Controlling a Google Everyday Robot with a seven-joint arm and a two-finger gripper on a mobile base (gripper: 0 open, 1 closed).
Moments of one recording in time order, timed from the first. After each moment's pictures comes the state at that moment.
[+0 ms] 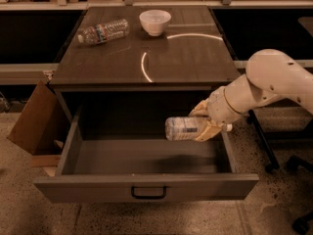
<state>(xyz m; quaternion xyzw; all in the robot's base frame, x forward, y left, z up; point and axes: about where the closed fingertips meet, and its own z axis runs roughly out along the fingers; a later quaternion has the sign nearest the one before) 0.548 -0.131 0.732 -0.72 0.63 0.12 0.27</state>
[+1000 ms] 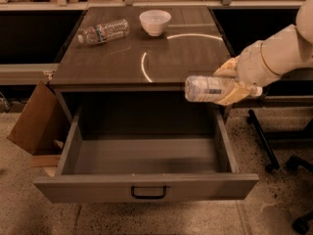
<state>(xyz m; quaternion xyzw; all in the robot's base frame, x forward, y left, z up) 0.574 -0.180 0.861 -0.69 0.64 0.03 0.33</state>
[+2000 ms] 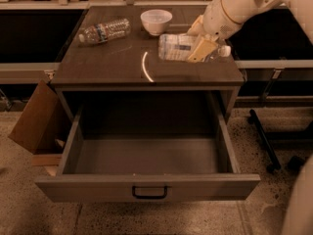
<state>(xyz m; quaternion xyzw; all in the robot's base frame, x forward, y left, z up) 0.683 -0.115 0.919 -0.68 0.65 0.04 0.33</state>
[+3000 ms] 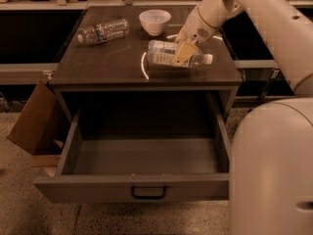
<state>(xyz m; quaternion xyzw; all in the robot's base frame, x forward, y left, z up) 0.727 -0.079 0.874 -0.64 0.71 0.10 0.28</state>
